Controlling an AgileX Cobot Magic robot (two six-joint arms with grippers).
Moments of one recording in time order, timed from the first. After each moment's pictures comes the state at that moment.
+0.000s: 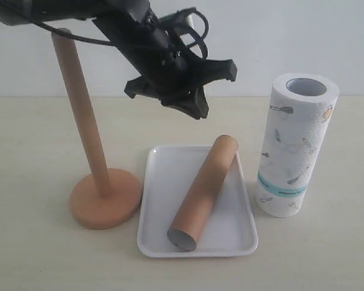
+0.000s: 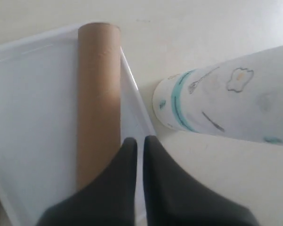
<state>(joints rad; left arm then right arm) -0.63 1.96 -1.74 -0.33 0.92 -0.16 0.07 0.00 0.00 0.13 0.35 -0.02</state>
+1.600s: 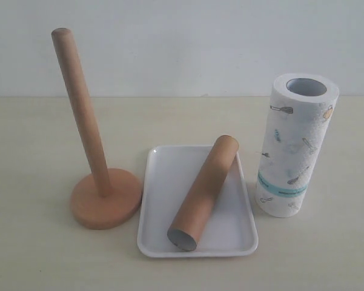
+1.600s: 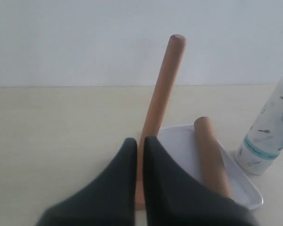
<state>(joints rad) -0.79 0.23 -0.59 0.58 0.81 -0.74 0.07 0.00 0.00 0.13 0.35 -0.02</state>
